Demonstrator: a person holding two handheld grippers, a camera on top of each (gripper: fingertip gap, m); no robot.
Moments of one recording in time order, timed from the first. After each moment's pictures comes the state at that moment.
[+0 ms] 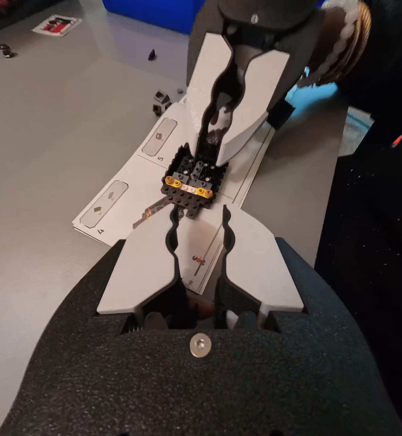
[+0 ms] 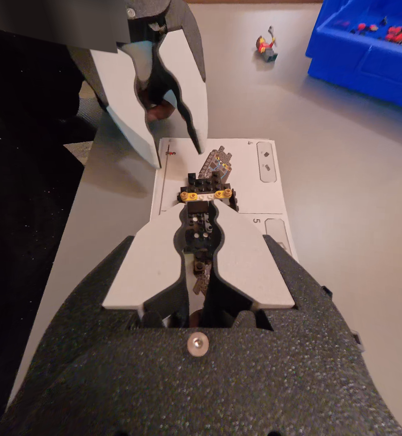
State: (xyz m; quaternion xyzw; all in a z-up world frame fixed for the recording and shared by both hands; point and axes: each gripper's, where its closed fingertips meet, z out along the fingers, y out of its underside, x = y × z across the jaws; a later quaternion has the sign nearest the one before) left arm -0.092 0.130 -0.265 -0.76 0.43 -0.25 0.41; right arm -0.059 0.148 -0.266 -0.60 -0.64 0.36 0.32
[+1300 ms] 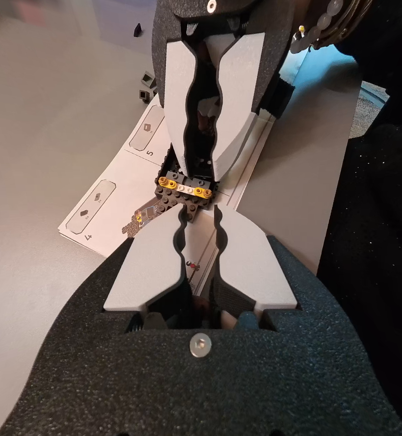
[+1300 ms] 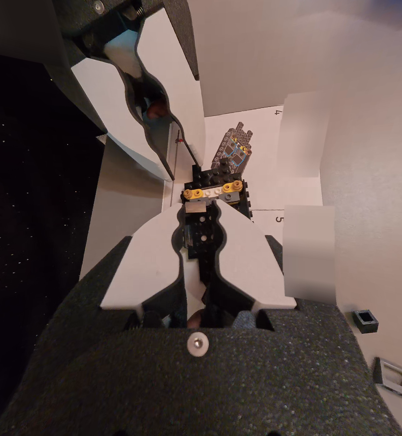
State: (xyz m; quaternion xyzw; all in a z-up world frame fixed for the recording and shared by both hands) left arm -0.083 0.128 -0.277 -0.77 0.45 -0.23 0.39; right arm -0.063 0.135 -0.281 -0.64 -0.65 0.38 0.18
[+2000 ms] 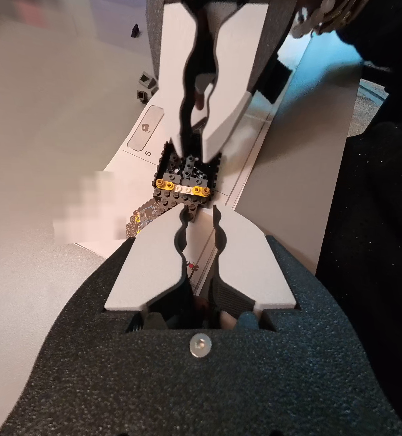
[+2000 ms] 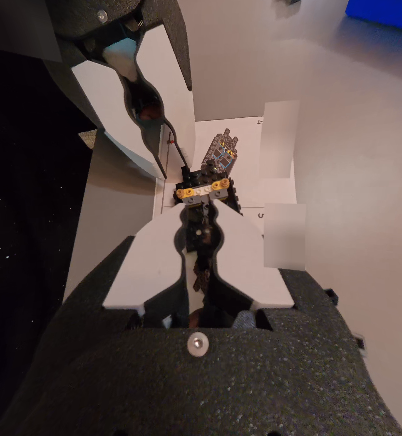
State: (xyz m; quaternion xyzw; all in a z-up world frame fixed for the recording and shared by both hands) left arm -0.082 0.126 -0.277 -0.77 0.46 -0.23 0.39; right arm -0.056 0.145 -0.270 -0.63 -0.66 0.35 0.22
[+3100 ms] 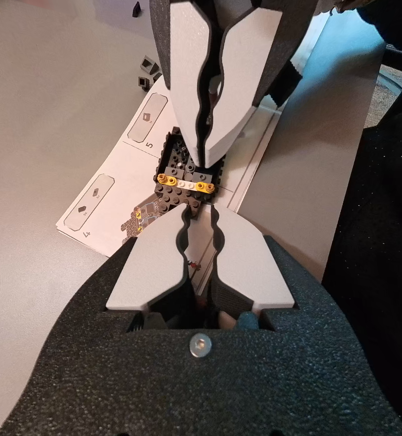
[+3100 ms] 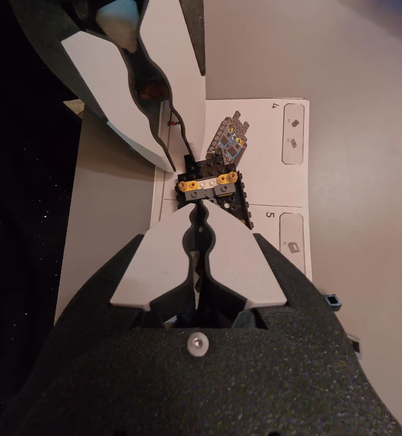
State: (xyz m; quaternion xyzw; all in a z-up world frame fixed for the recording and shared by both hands) left arm -0.084 0.129 -0.284 -0.78 0.46 -0.21 0.37; right arm -0.058 0.140 -0.283 -0.63 -0.69 0.29 0.19
